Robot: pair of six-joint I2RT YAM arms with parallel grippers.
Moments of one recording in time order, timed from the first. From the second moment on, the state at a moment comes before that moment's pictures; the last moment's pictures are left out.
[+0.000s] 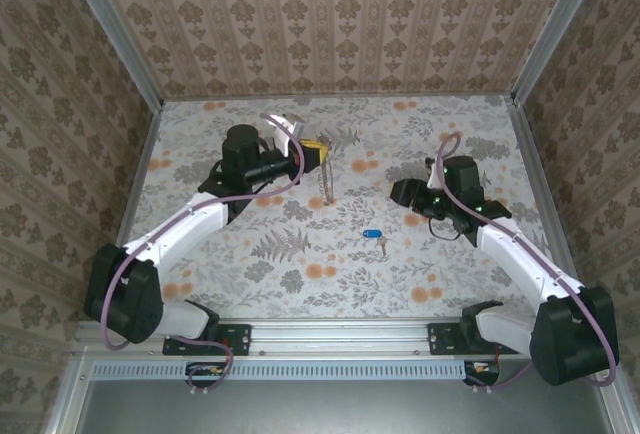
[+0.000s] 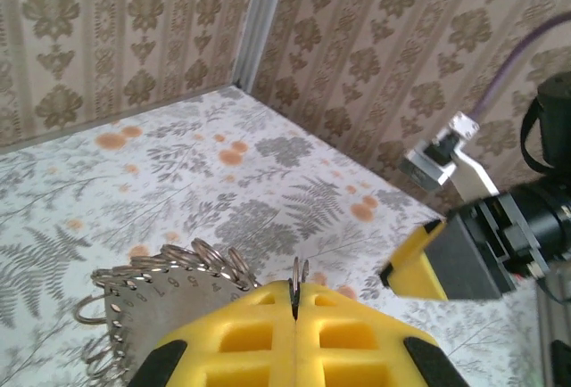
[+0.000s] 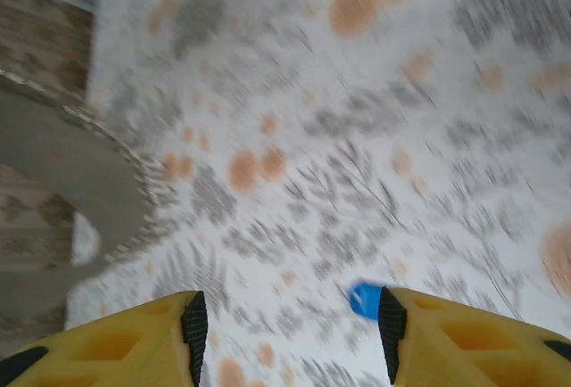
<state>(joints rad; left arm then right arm) -0.53 1.37 0.95 0.22 0.61 -0.21 0.21 1.14 0.69 -0.30 -0.42 0.63</state>
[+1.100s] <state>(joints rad) -0.47 1.21 0.80 0.20 0.55 -0.20 0.60 1.58 0.93 -0.62 0.04 0.44</state>
